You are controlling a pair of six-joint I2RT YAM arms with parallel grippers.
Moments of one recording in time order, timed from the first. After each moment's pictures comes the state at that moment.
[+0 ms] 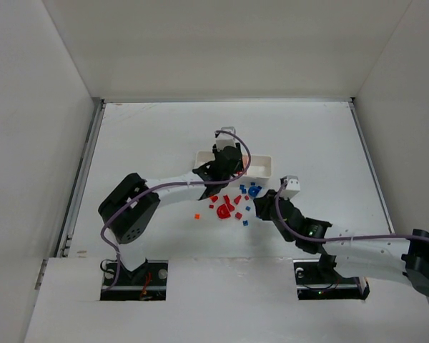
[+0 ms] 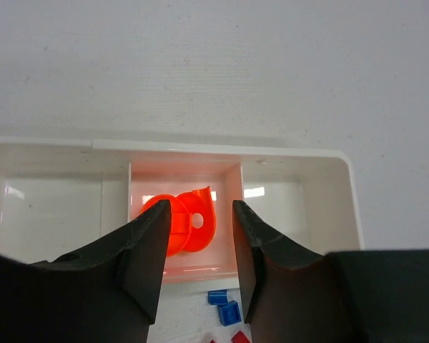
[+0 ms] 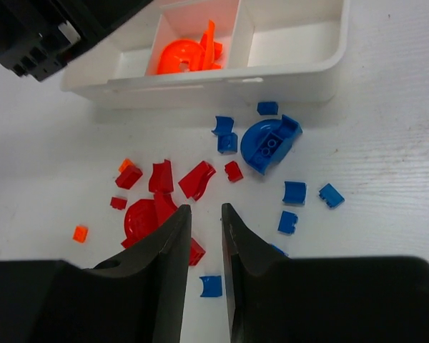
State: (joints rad) left arm -0.87 1.76 1.06 0.22 -0.52 -0.57; right arm 1.03 0.95 0.33 0.18 0.67 0.79
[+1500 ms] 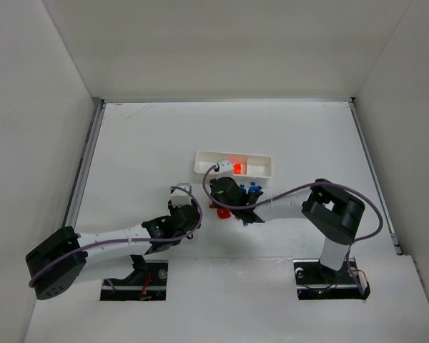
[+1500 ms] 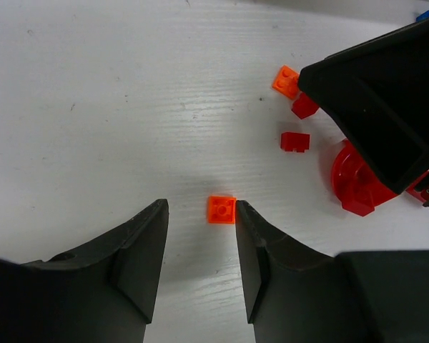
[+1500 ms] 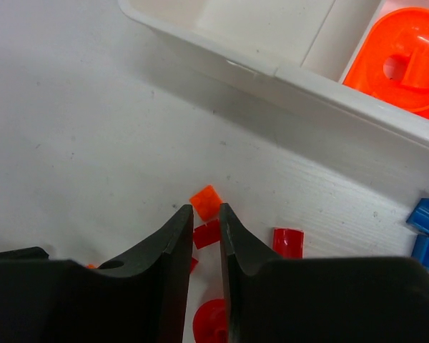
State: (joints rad) left arm -1.02 1.05 0.28 0.00 -0.60 -0.77; right arm 1.03 1.79 0.90 0.26 0.42 0.53
